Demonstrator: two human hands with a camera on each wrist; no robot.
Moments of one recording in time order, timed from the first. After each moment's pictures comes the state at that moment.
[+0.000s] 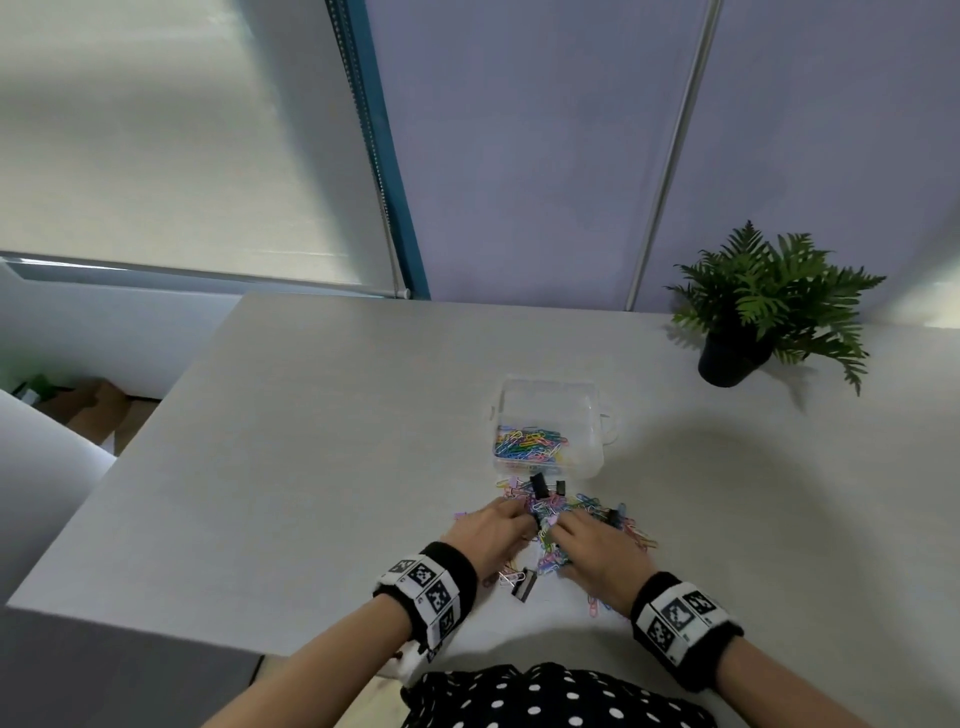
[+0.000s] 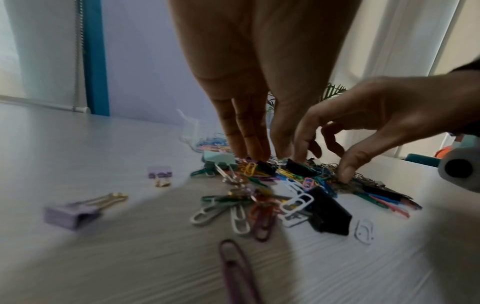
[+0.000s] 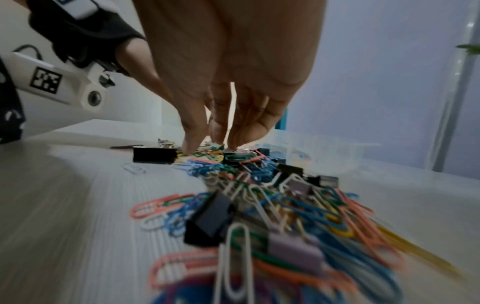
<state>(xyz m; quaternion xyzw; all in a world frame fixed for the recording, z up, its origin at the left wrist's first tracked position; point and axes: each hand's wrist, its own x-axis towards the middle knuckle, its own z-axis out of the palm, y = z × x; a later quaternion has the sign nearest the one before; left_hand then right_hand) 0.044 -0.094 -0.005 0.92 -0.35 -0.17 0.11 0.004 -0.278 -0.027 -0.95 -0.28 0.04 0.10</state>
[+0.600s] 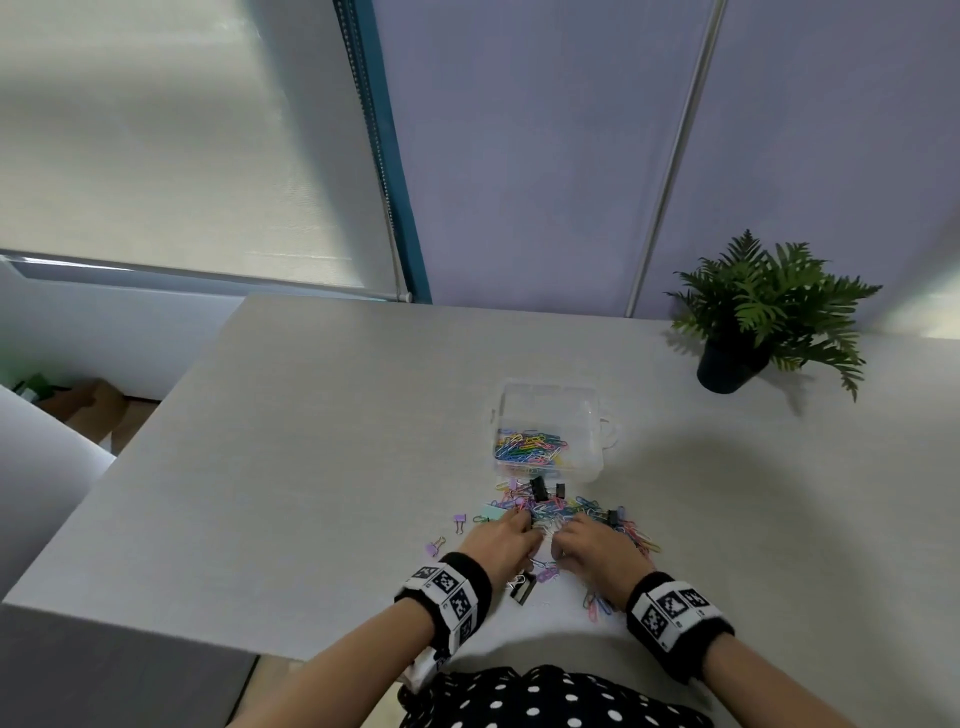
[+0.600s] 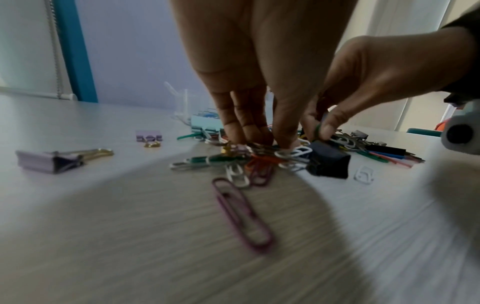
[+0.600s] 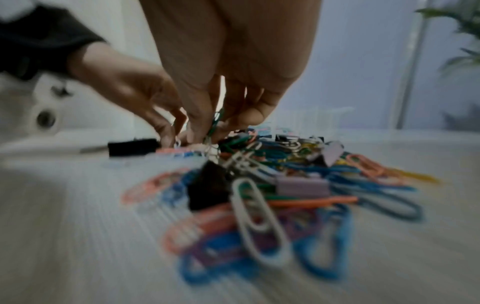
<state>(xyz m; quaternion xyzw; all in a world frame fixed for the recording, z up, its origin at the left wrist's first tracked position) 0.036 -0.109 -0.019 0.92 -0.35 -0.17 0.06 0.011 -0.284 -0.029 -0.95 -0.24 0.09 0.18</state>
